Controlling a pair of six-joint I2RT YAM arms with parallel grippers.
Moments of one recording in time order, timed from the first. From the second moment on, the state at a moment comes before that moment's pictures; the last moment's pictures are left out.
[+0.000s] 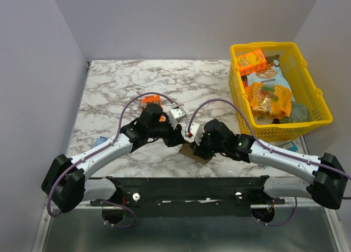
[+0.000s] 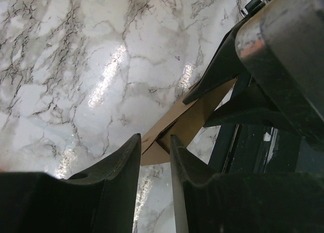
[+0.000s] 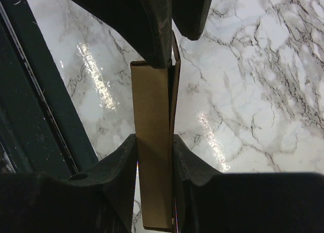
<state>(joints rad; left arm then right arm) -0.70 1.23 0.76 -0.11 0.56 0.00 0.95 1.18 0.75 -0.31 -0.15 -0.19</state>
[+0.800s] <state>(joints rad) -0.74 1.28 0.79 -0.14 0.55 0.02 0.95 1.19 0.75 -0.34 -0.14 -0.20</state>
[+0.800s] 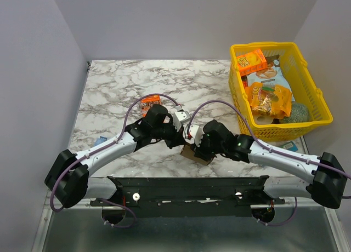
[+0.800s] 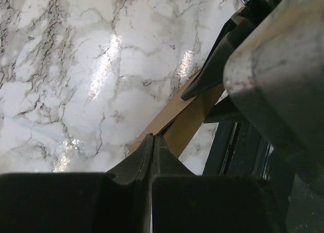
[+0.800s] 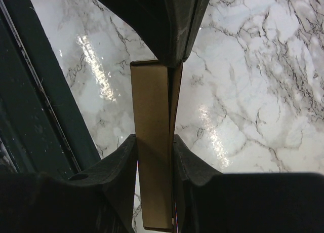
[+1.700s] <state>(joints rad) -0.76 1.36 0.87 -0.21 0.35 -0.26 0.97 1.28 0.79 -0.33 0.02 -0.14</state>
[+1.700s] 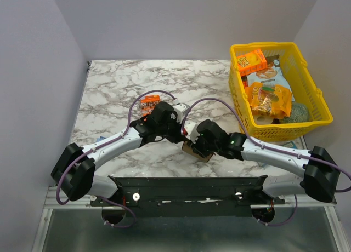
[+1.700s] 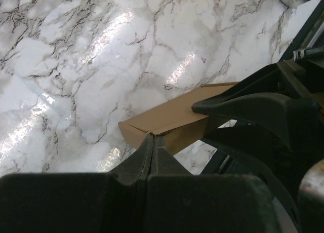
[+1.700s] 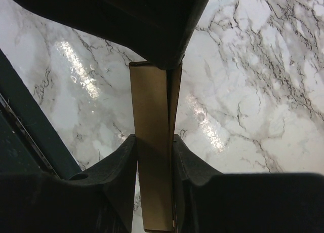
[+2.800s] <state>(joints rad) -0.72 1.41 0.90 -0.24 0.38 -0.44 0.97 1.32 0.80 -0.32 0.04 -0.12</state>
